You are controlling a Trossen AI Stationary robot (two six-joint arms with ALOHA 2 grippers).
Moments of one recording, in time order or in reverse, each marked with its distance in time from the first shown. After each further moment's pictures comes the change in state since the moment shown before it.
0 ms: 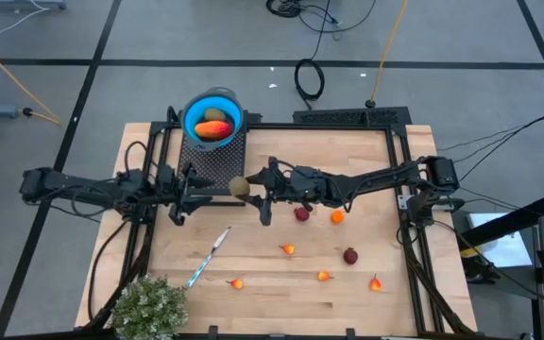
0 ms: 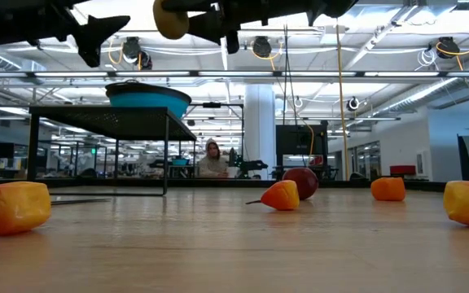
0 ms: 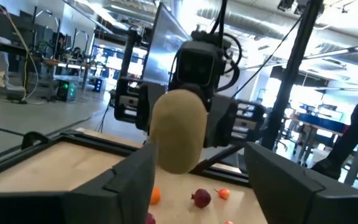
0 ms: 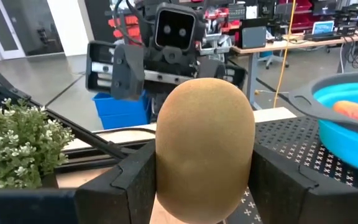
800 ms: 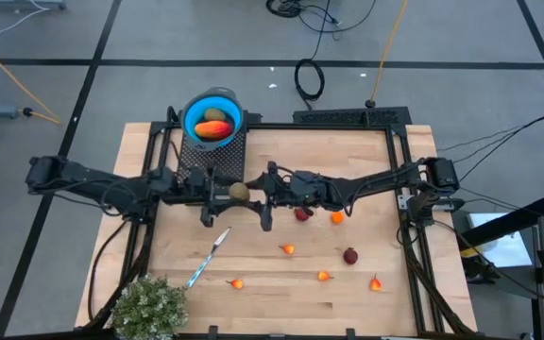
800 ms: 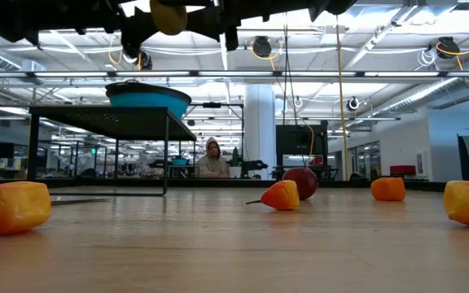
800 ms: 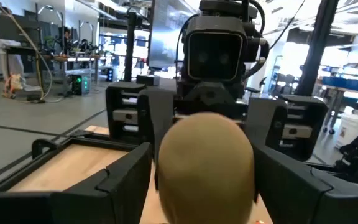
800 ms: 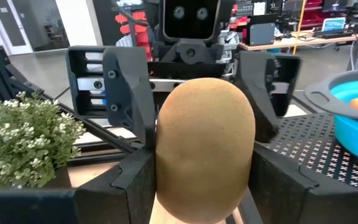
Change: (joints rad) left arm 0.004 0.452 0.228 0.126 -0.010 0.131; right arm 0.027 0.000 0.000 -0.011 0.000 0.000
